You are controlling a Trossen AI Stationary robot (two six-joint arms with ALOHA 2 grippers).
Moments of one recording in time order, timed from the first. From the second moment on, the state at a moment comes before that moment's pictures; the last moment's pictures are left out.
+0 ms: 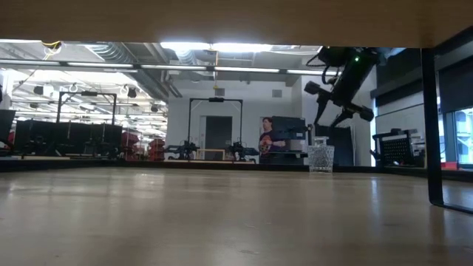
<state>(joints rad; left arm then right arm) -0.13 1.15 1.23 -0.46 -0.09 -0.59 -0.79 1.40 0.90 -0.33 0.15 1.00</state>
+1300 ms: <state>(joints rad) -0.14 1.15 1.23 -0.46 -0.20 -0.60 -0.93 1.49 0.90 -0.23 0.06 0.95</state>
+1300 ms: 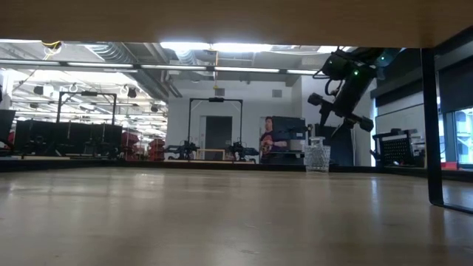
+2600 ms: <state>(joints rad) -0.14 1.21 1.23 -0.45 -0.17 -0.62 -0.90 1.55 0.91 -0.29 0.00 0.79</state>
